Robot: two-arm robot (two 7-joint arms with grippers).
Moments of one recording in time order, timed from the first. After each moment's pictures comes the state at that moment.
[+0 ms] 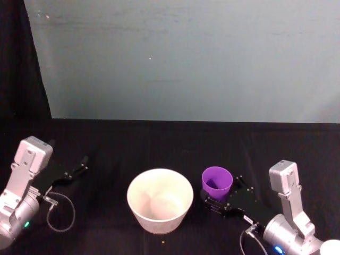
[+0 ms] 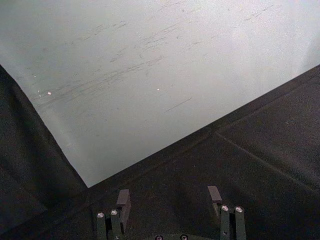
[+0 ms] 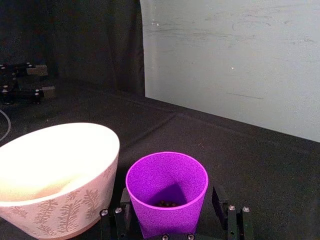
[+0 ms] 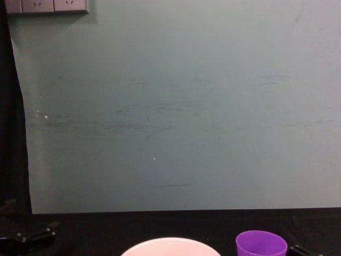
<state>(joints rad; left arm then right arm) -0.20 0.60 0.45 -1.41 -0.25 -0.12 0.03 0.19 0.33 -0.34 -1.26 0.29 -0.15 0.44</state>
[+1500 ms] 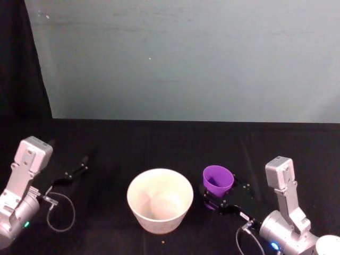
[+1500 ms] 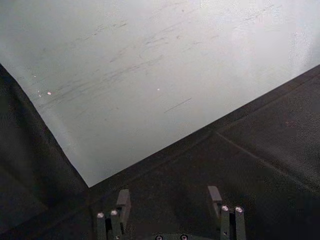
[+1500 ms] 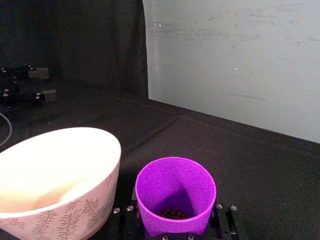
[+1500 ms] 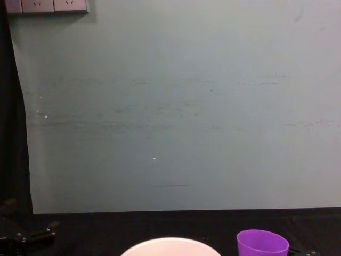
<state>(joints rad) -0.20 0.60 0.45 -1.41 -0.25 -0.12 0.03 0.21 0.31 -0.35 -1.23 0.29 -0.14 0.45</state>
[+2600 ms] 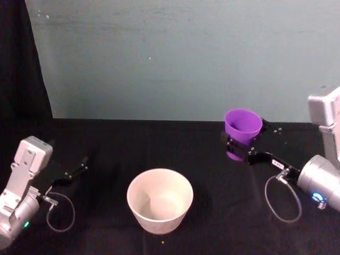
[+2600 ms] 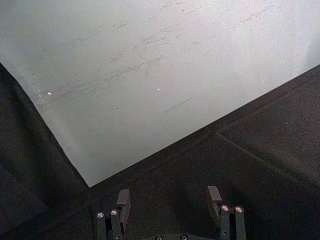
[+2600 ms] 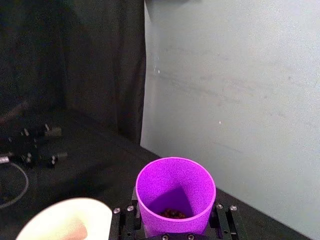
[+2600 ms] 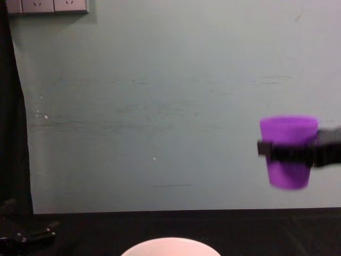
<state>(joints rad) -0.20 0.60 0.45 -1.41 -0.25 -0.12 0.03 0.18 0.49 -0.24 -1.74 0.36 0.20 0.41</state>
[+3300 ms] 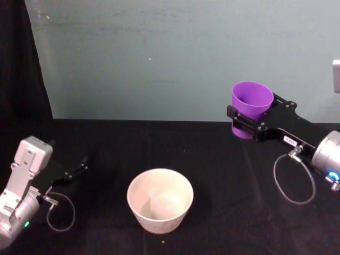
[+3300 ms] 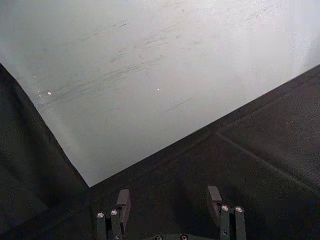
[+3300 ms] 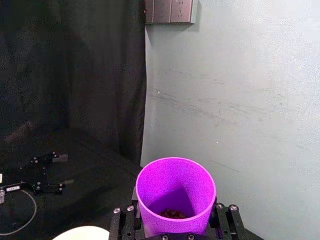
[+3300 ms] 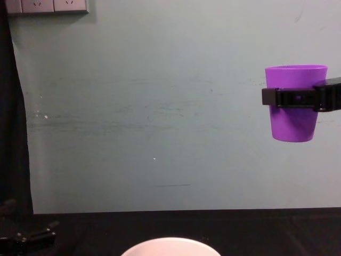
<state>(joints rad) -0.20 0.60 0.45 -1.41 -0.25 -0.12 0.03 0.20 0.54 -0.21 -1.87 0.44 0.30 0.37</state>
